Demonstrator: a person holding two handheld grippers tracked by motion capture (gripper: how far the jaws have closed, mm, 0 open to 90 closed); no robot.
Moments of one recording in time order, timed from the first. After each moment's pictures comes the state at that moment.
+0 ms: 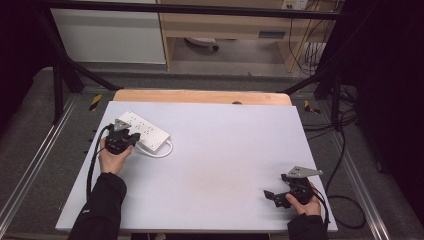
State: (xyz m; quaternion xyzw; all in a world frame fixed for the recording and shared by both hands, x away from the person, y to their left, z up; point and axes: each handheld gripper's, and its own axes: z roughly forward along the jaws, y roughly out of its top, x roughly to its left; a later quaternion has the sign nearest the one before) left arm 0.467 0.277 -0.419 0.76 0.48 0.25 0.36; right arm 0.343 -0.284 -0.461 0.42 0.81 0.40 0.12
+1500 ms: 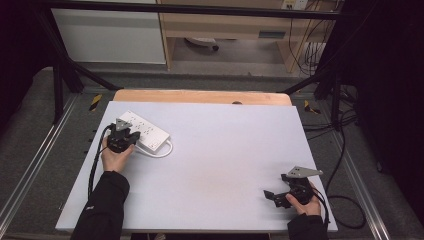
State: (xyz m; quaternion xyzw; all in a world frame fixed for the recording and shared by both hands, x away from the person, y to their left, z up) left arm 0.480 0.278 -0.434 0.76 0.48 0.27 0.35; right arm 0.343 -0.284 -0.461 0.42 0.81 0.40 0.12
